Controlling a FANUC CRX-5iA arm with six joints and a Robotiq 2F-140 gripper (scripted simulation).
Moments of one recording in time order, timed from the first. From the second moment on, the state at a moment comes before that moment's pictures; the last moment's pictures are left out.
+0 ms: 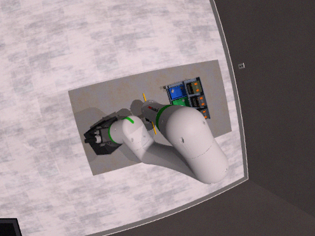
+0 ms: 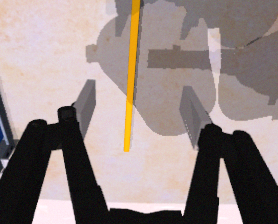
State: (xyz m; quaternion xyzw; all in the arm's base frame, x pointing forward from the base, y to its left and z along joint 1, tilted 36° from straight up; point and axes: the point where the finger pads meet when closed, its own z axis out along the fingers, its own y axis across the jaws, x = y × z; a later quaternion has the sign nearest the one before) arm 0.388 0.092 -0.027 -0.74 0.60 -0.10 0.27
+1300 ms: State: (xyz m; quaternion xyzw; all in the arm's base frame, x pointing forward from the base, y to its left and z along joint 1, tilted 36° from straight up) arm 0.388 0.092 -0.028 -0.74 0.60 -0.10 0.27
